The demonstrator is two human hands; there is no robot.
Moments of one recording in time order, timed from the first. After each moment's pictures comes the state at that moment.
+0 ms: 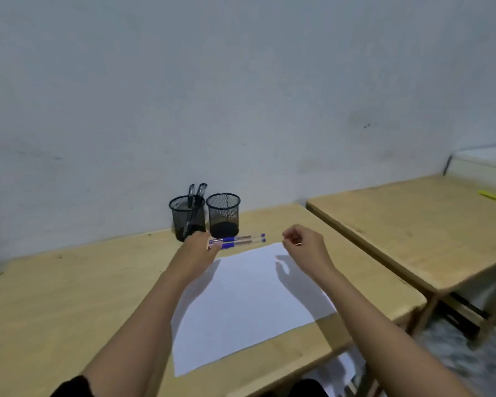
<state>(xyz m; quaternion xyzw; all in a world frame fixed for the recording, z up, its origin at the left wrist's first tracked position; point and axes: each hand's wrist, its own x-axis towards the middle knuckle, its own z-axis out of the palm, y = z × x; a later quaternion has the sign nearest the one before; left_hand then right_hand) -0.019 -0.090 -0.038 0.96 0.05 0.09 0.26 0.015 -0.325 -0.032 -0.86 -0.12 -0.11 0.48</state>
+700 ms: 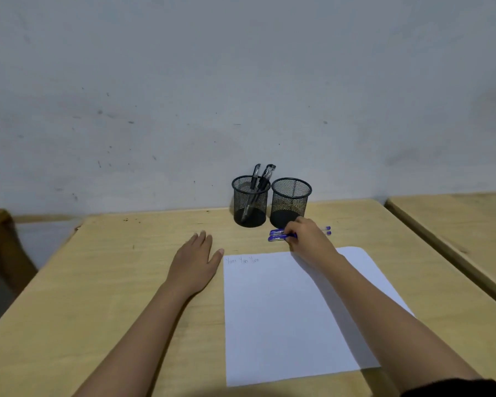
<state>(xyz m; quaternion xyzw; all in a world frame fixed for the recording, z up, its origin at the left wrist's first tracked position) -0.050 0.007 -0.097 0.97 0.17 0.08 0.16 0.090 -0.206 -0.073 -0.92 -0.32 -0.06 0.23</state>
